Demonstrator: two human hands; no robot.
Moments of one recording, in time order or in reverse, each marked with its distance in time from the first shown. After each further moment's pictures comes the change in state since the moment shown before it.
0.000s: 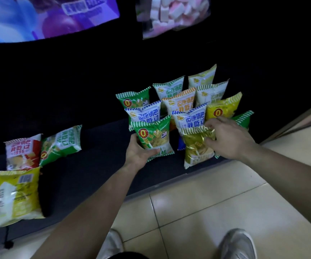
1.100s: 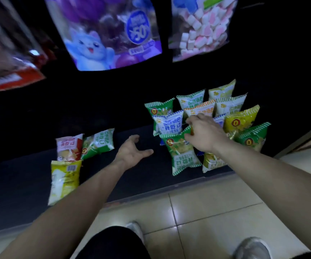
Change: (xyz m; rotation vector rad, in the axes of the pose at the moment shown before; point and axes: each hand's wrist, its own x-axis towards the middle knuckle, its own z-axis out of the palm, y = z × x) left_hand -0.050 0.035 -0.125 0.363 -0.017 0.003; right_hand 0.003 -0.114 -0.028 0.081 0.018 -0.169
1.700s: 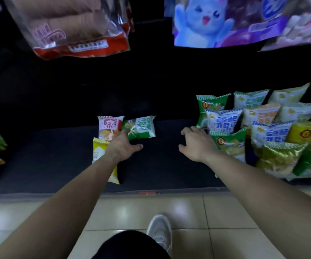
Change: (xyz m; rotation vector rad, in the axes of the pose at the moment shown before) left_hand -0.005 -0.139 -0.129 0.245 0.199 -0.176; right_hand 0.048 -0.154 0.108 -0.041 -0.182 -0.134
